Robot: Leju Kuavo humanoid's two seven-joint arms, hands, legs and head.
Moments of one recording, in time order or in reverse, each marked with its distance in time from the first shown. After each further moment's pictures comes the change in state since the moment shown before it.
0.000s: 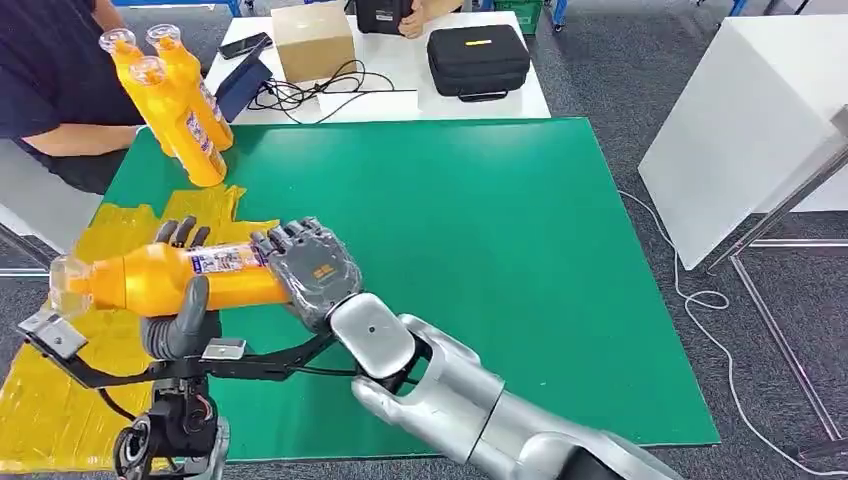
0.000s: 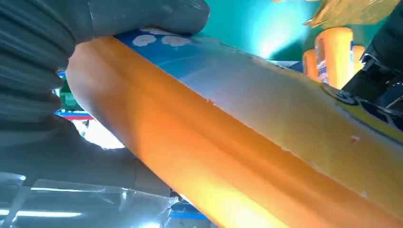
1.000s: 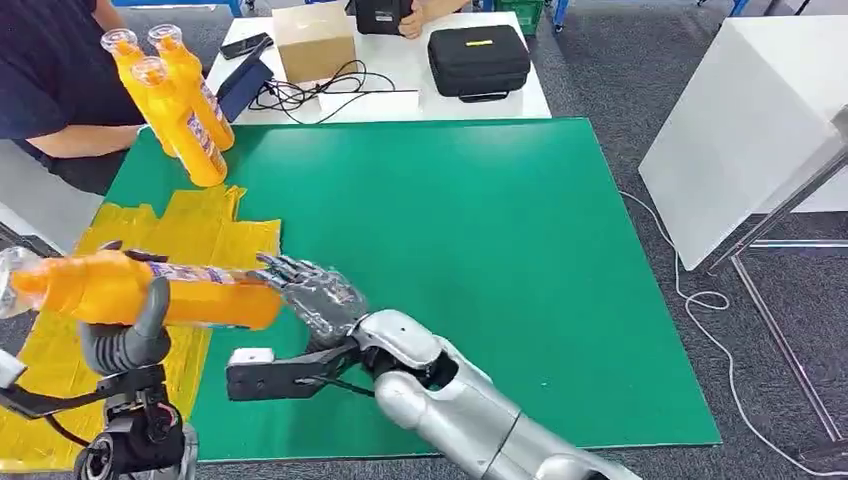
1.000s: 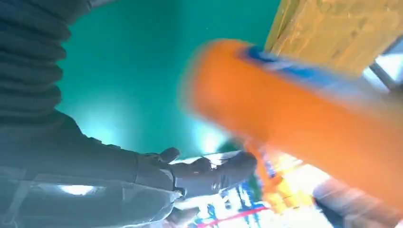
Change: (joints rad) left arm 0.037 -0.034 0.173 -0.078 -0.075 0.043 -0.071; right arm 0.144 -0.057 -0.205 -0.086 -0.425 0.140 -0.258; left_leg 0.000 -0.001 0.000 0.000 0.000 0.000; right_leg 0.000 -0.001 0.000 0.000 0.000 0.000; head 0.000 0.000
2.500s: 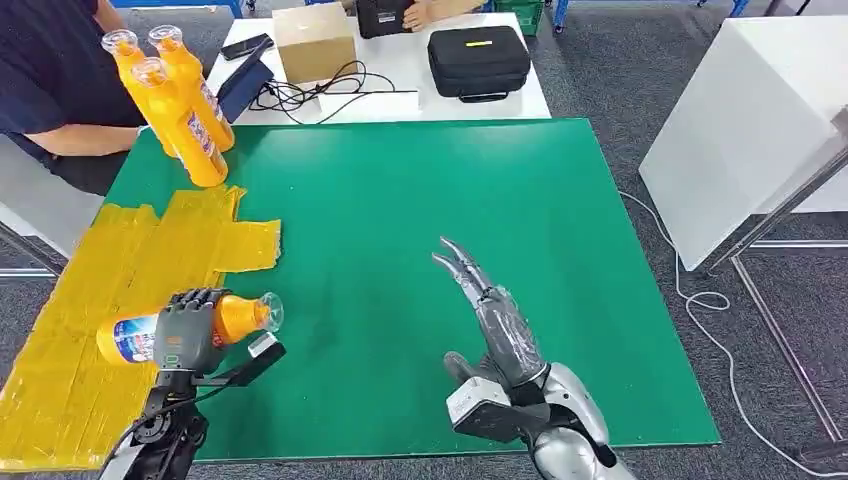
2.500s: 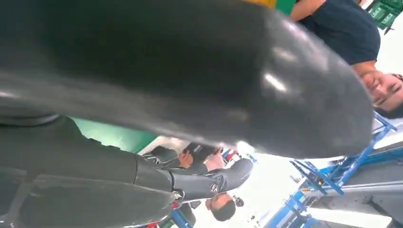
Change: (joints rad) left arm -0.269 0.263 -0.034 0.971 -1.755 0.748 0.111; right arm 0.445 -0.373 -0.326 -0.591 -0.154 -0.175 -0.278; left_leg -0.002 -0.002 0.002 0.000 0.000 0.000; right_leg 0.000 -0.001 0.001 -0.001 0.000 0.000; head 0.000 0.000
